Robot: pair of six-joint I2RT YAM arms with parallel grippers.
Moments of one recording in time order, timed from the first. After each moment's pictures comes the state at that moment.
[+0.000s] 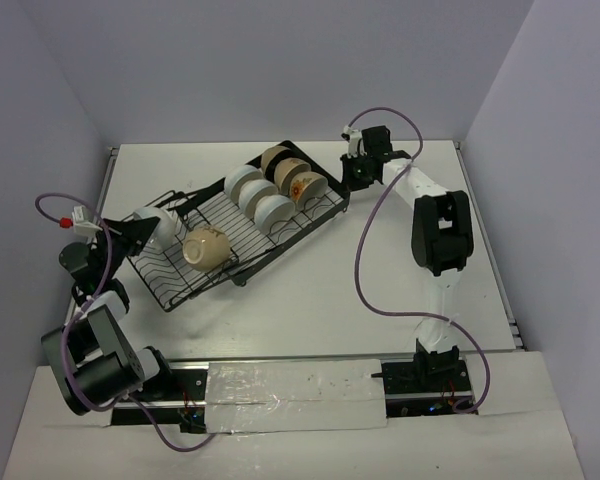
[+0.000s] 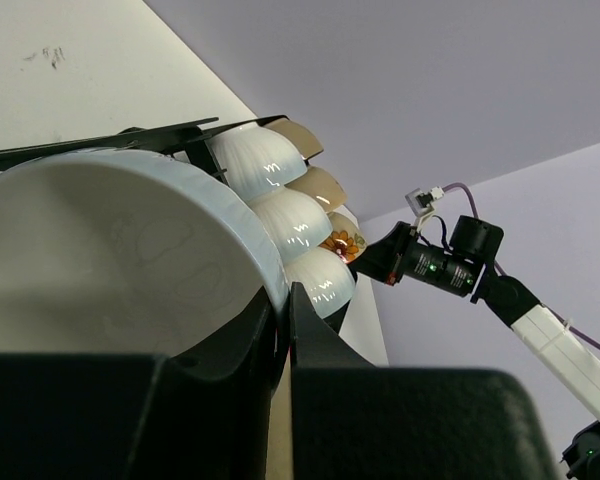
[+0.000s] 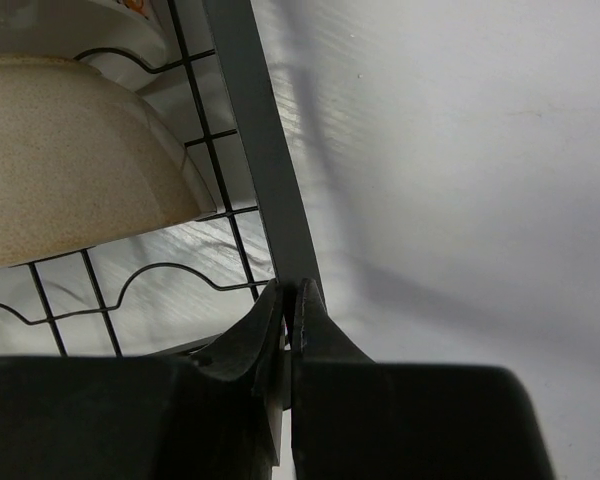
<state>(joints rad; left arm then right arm) 0.53 1.23 0.35 0.88 0.86 -1.05 0.19 2.15 1.73 -0.45 -0.29 -0.05</state>
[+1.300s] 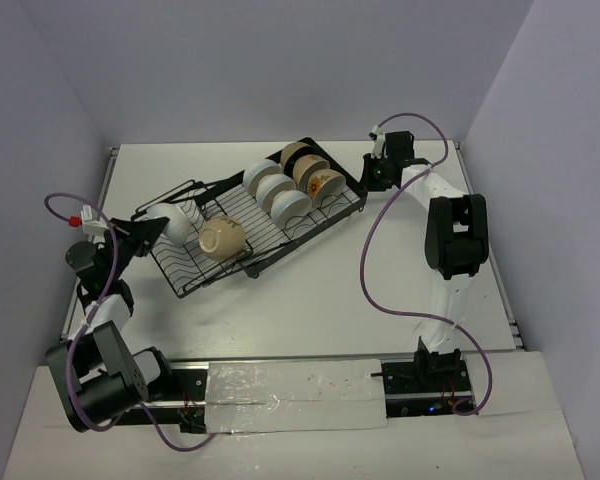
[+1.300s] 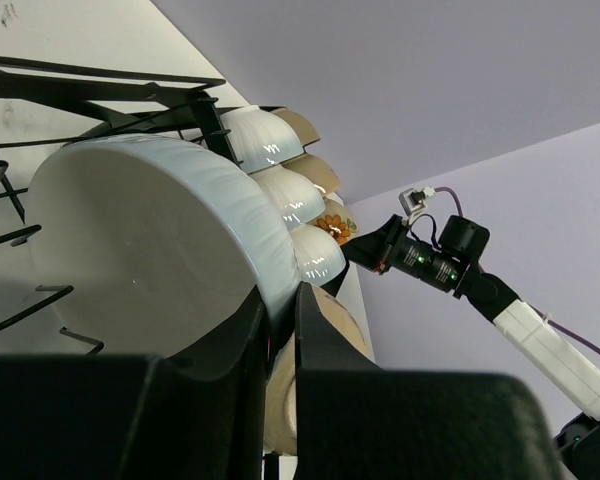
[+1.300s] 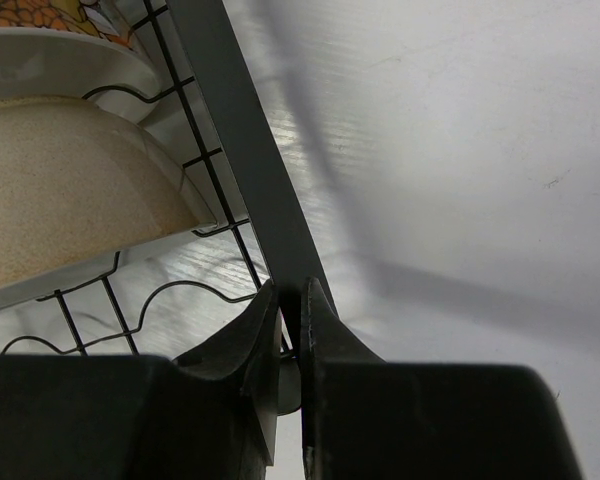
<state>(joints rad) 0.46 1.15 0.35 0.78 0.83 -1.07 0.08 2.08 1.58 -0.33 -0.29 0.09</state>
